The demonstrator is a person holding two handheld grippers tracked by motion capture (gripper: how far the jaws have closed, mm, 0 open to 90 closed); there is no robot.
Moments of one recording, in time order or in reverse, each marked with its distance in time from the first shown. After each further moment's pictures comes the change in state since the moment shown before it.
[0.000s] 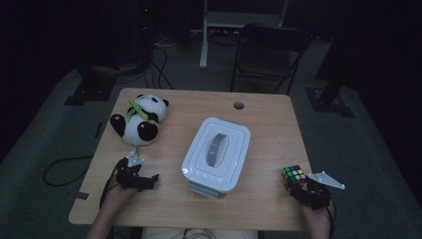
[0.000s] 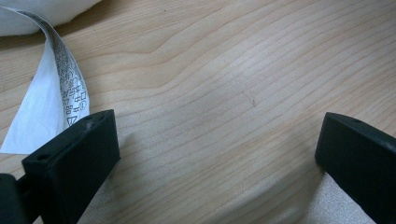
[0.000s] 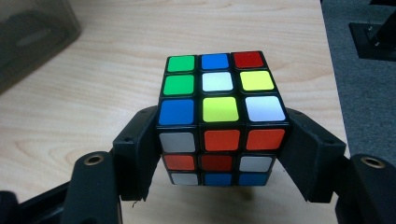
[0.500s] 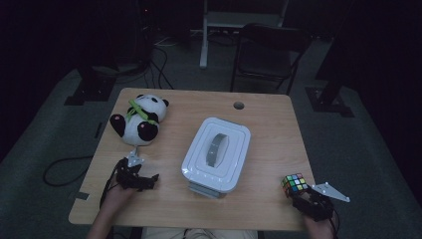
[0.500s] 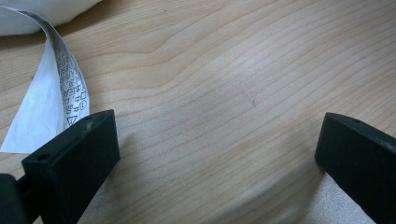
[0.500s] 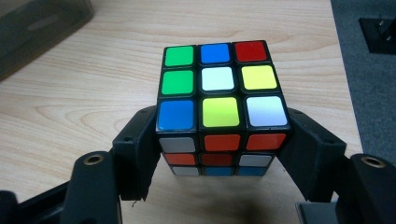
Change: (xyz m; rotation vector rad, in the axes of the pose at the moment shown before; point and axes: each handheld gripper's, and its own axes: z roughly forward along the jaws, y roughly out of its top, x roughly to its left) left arm 0.000 0.000 0.000 -0.001 0.000 -0.001; right arm -0.001 -0.027 -0.015 -0.021 0.032 0.017
